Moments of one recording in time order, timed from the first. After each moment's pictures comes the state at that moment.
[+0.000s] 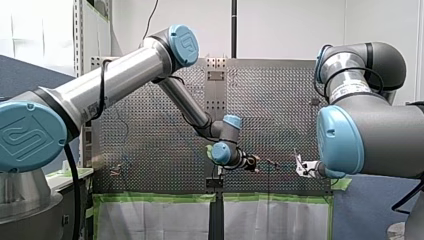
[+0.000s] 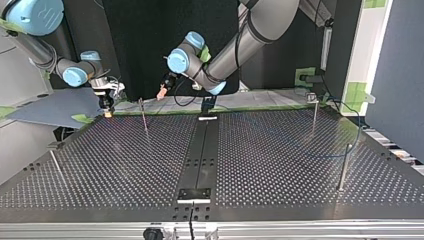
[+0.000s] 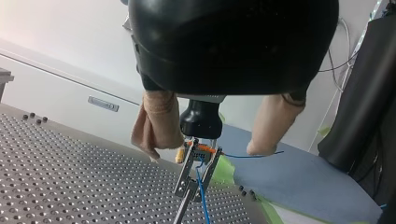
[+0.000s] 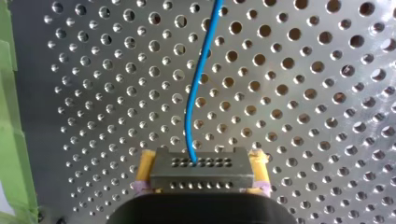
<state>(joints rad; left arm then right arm) -0.73 -2.53 -1.30 -2.75 -1.59 -1.76 1.57 -0.52 1.39 -0.66 1.18 1.40</state>
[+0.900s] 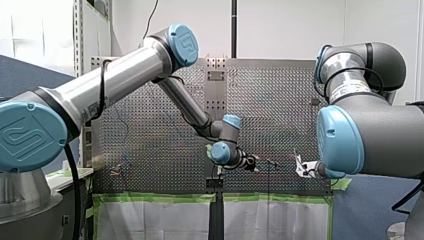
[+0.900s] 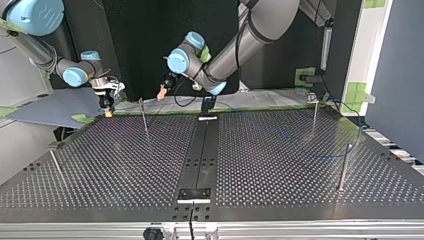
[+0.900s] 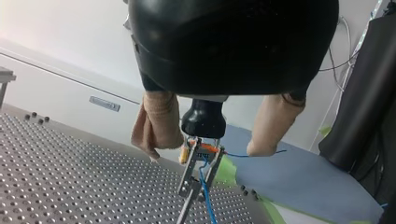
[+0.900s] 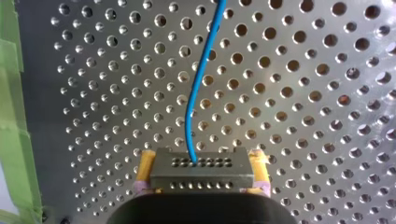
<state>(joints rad) -0.73 -2.53 -1.31 -2.76 -1.60 -1.76 1.57 -0.52 1.39 -0.65 1.18 1.40</state>
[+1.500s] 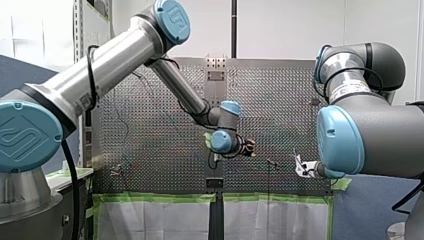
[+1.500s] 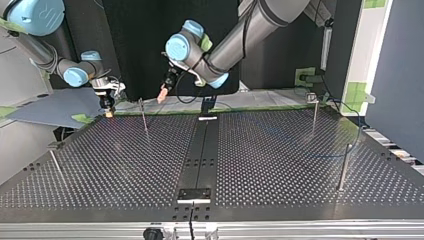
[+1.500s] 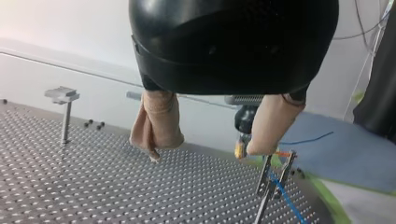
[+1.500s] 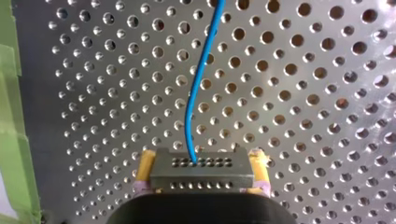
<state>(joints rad) -0.77 -2.37 -1.45 -2.66 -1.75 -1.72 1.57 -0.52 1.39 -0.65 1.18 1.40</state>
